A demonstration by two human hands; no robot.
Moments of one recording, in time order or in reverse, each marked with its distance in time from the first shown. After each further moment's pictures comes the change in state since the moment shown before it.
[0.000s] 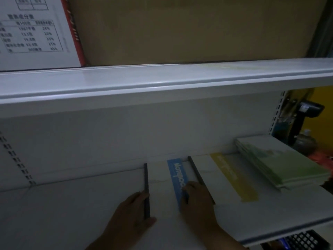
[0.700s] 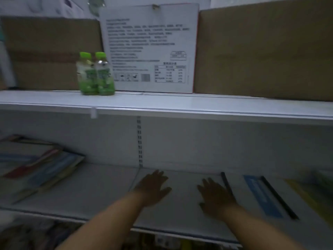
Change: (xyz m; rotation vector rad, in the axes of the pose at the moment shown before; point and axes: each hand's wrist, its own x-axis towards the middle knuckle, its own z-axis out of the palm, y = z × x) left_hand -0.117 -0.136 -0.151 0.256 0.045 -0.070; right_hand -0.033 -0.216 0.010 -0.573 -0.583 -0.446
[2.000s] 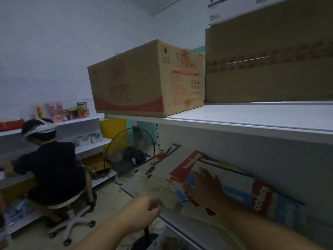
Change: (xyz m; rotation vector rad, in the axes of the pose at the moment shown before) left_hand -0.307 -0.593 -0.149 -0.337 0.038 -0.737; right_hand 0.329 -0.695 -0.114 0.408 0.204 -0.439
